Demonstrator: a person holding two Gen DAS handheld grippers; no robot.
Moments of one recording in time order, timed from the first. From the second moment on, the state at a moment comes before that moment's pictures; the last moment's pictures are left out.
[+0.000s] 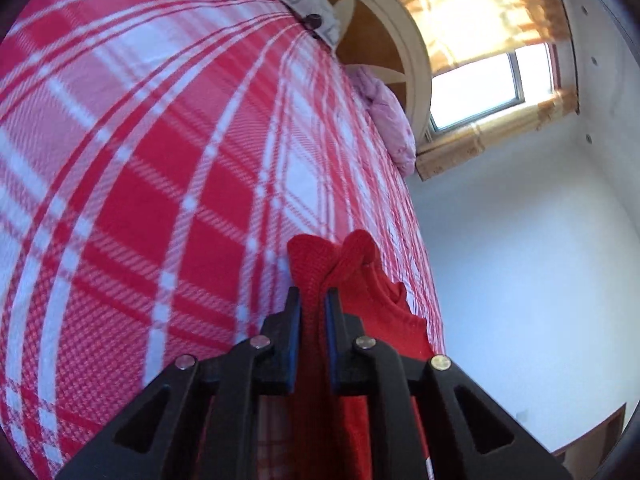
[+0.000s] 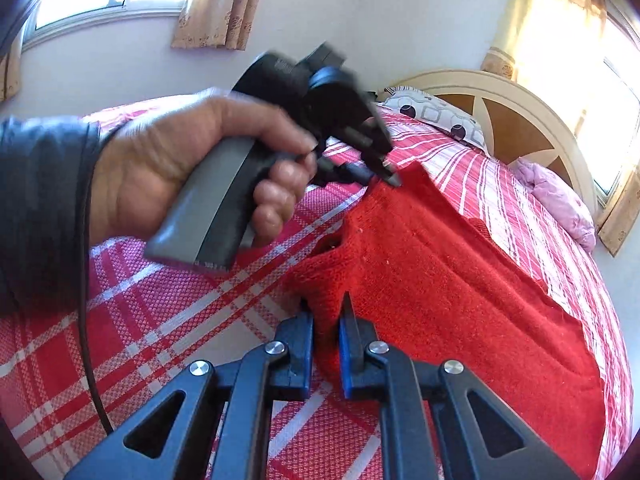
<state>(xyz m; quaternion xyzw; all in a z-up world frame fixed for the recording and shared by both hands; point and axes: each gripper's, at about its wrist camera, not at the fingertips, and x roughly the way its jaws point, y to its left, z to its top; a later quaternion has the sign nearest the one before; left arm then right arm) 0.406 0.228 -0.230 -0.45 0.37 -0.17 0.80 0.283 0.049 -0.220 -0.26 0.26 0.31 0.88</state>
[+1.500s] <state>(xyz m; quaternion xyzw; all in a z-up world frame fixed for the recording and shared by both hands) 0.445 0.084 -0.115 -0.32 0.34 -0.26 0.85 0.323 -0.112 -0.150 0.02 0.27 0.33 0.91</state>
